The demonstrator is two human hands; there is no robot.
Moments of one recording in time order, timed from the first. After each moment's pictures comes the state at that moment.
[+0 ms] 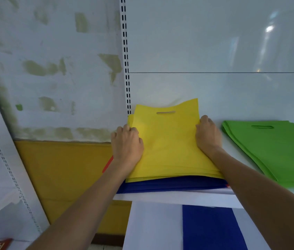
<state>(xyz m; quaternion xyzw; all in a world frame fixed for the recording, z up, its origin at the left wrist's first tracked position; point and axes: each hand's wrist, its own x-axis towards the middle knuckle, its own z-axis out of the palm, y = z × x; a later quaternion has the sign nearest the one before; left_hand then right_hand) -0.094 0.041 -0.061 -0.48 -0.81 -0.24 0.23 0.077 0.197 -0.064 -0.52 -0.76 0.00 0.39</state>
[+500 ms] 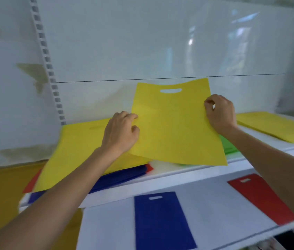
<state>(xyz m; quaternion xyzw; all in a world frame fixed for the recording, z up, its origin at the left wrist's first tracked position) 0.040 0.067 -0.008 -0.67 -0.64 -0.33 0.16 0.296 0.177 0.007 -0.52 -0.68 -0.06 0.51</state>
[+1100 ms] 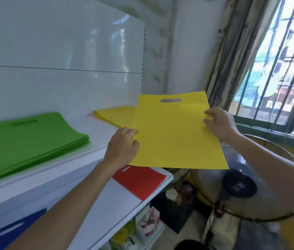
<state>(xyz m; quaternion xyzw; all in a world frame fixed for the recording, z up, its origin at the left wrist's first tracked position) 0.487 0.124 -0.071 -0.84 -0.42 -0.35 -0.06 0.755 0.040 -0.004 -0.76 -0.50 -0.08 0.42</state>
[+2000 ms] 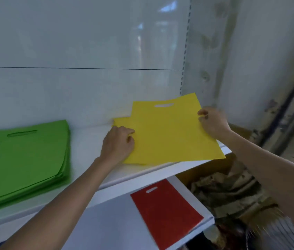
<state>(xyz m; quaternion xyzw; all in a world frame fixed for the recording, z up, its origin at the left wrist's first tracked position) 0.534 0.322 -0.067 -0.73 -0.59 -0.33 0.01 0.813 0.346 -0.018 -0.67 -0.63 0.00 0.38</state>
